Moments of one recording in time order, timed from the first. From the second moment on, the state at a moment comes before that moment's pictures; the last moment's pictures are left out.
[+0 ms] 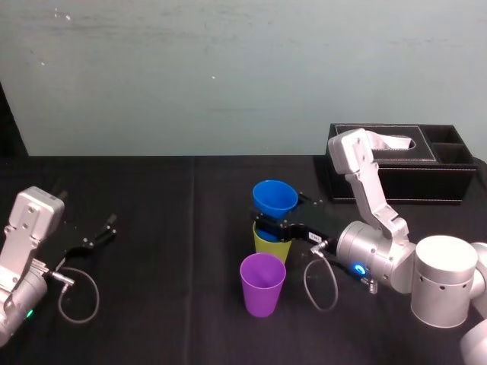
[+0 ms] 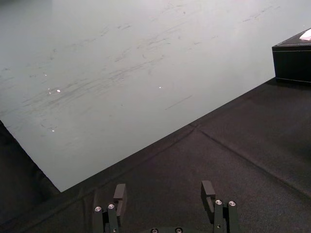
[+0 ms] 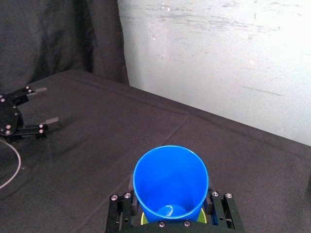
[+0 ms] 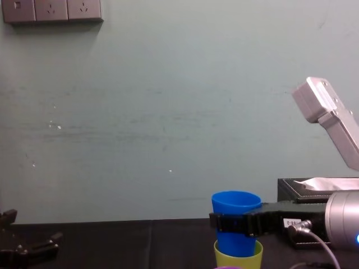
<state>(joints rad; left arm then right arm) -0.20 0.60 0.45 -1.41 -0.25 -0.12 0.03 0.37 0.32 -0.43 -1.43 0.36 0.30 0.35</state>
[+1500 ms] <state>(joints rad) -0.20 0.60 0.45 -1.41 -0.25 -0.12 0.03 0.37 0.31 -0.42 -1.40 0.36 0.29 0.34</state>
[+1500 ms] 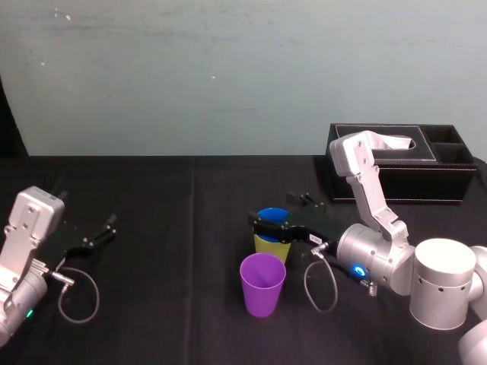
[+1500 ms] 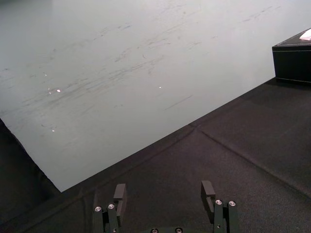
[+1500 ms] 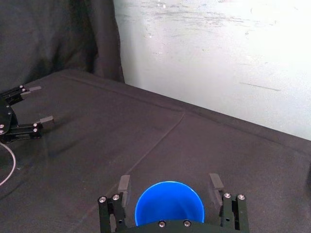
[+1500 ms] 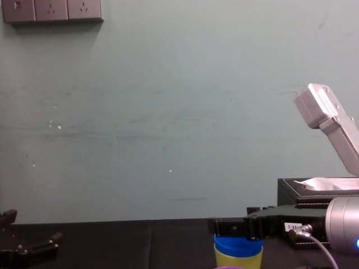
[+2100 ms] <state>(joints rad) -0.20 0.60 0.45 -1.41 -0.25 -0.12 0.03 0.26 0.38 -0.36 -1.57 0.39 0.25 0.34</state>
